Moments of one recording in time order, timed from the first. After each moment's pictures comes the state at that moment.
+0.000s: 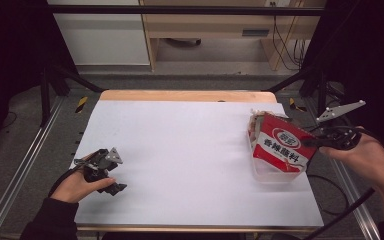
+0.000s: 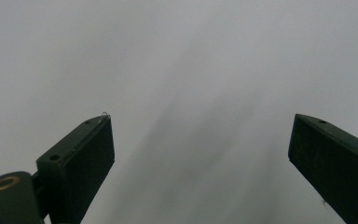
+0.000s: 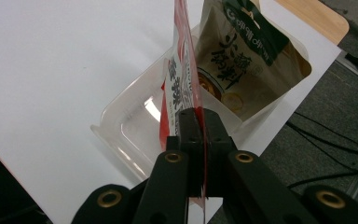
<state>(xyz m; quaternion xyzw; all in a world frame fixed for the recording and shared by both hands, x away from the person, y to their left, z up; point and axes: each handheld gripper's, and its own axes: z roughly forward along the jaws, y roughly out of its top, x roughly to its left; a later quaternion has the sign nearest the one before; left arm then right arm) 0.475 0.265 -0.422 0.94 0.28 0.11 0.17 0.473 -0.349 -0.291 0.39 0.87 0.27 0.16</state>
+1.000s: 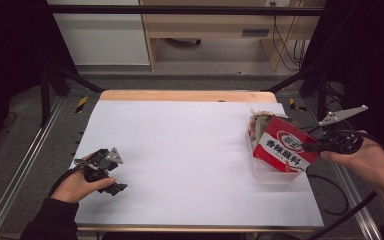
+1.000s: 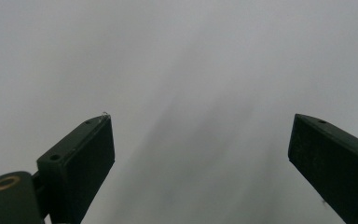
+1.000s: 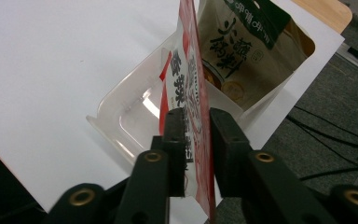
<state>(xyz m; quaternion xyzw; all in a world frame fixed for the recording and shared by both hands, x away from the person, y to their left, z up) 0.475 0.263 -0.421 0.94 0.27 0.11 0.17 0.469 -0.356 -0.300 0.40 0.86 0.27 0.15</state>
